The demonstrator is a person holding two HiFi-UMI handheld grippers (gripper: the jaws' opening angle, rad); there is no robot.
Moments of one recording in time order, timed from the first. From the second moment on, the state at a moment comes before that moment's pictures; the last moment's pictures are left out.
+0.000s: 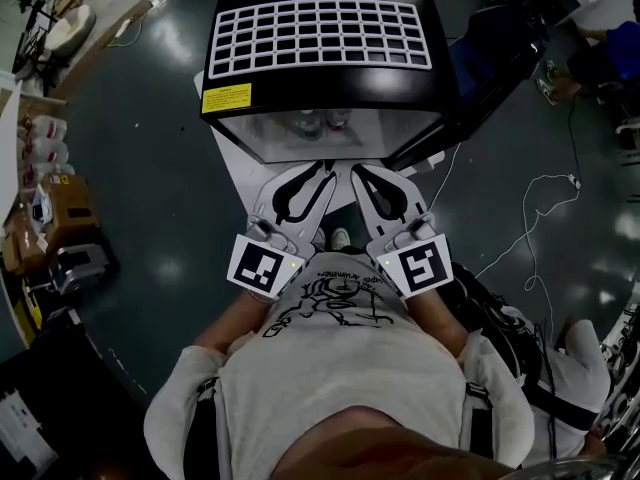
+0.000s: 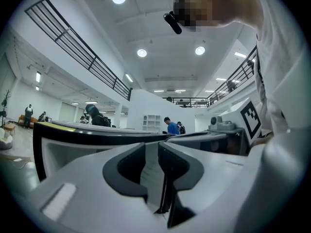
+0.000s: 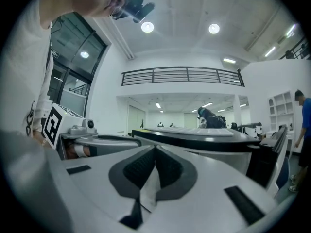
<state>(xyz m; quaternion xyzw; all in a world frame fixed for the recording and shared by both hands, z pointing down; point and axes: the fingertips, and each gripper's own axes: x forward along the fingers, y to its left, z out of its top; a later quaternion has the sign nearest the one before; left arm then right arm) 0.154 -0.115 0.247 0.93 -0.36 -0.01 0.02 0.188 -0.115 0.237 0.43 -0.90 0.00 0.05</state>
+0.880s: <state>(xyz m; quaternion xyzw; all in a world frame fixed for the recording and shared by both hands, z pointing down) 0.146 -0.167 0.332 0.92 -0.39 0.04 0.02 0.184 -0.146 0.308 0.44 -0.90 0.01 0.07</state>
